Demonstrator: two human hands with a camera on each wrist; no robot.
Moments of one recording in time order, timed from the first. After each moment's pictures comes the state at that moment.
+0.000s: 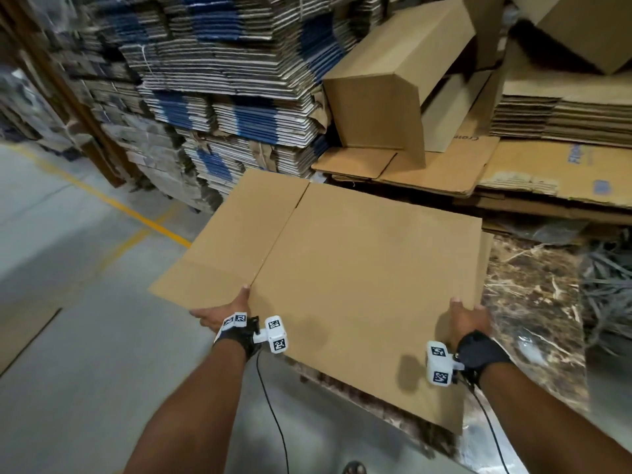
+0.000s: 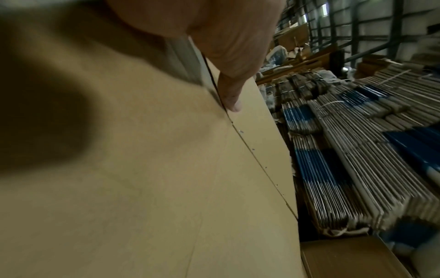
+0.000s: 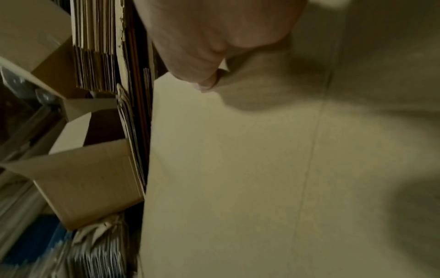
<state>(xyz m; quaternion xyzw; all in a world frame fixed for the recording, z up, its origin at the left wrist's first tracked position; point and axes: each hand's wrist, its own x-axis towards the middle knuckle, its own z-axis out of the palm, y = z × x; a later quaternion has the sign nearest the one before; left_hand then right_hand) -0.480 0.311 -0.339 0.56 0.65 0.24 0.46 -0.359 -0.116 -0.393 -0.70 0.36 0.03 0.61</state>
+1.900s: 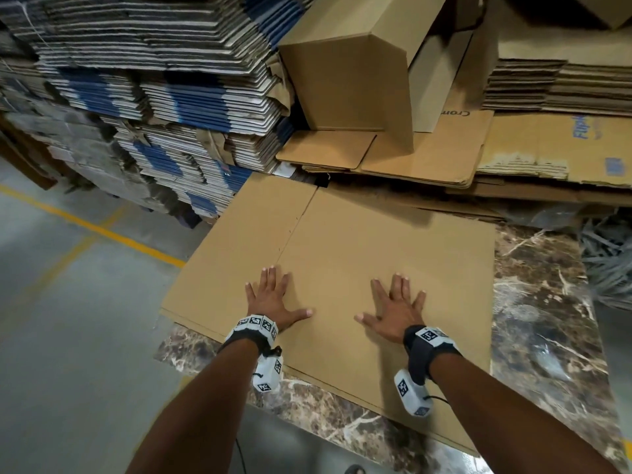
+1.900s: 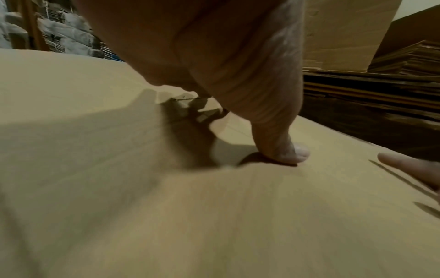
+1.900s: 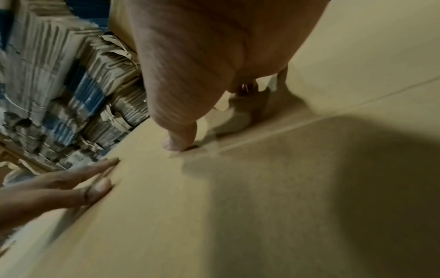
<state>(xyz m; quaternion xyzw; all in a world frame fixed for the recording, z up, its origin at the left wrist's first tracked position) -0.337 0.297 -0.420 0.97 0.11 -0.20 0.07 -0.299 -0.009 -0.438 -0.96 -0.12 0.23 0.12</state>
